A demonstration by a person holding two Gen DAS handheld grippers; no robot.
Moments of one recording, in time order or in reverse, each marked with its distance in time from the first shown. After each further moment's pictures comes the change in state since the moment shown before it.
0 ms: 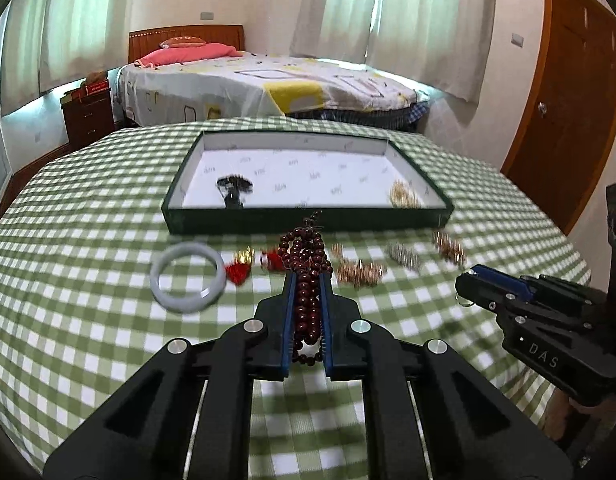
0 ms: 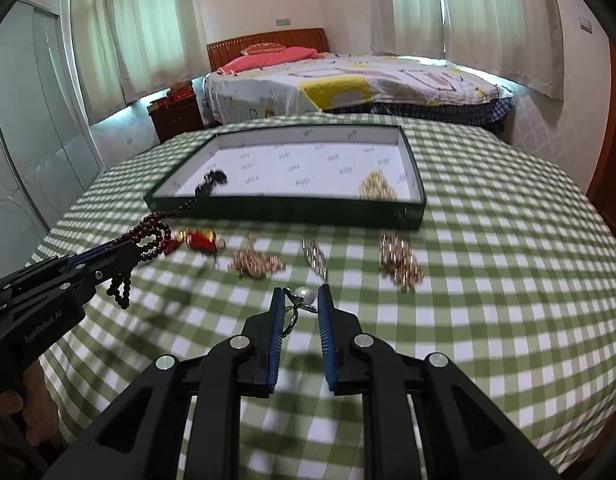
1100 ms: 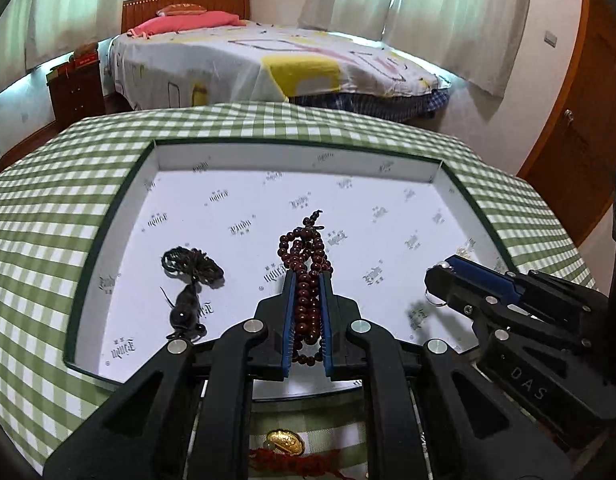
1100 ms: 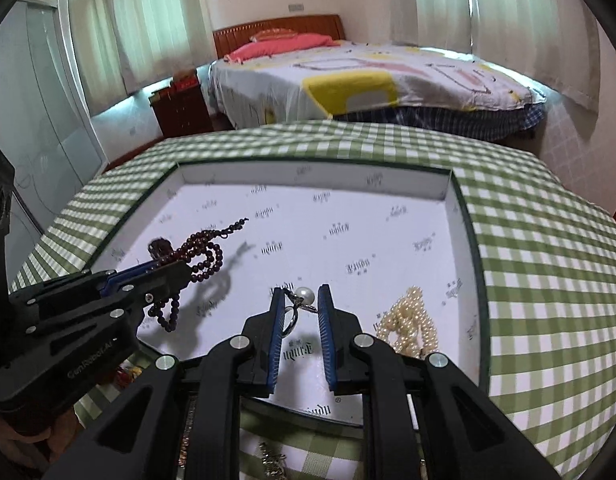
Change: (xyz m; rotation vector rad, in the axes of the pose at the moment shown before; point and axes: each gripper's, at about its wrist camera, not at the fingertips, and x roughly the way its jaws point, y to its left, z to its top) left arm 0.155 0.017 0.086 -0.046 0.120 -0.006; right arm 0.130 -0.021 0.105 -0.037 0.071 0.047
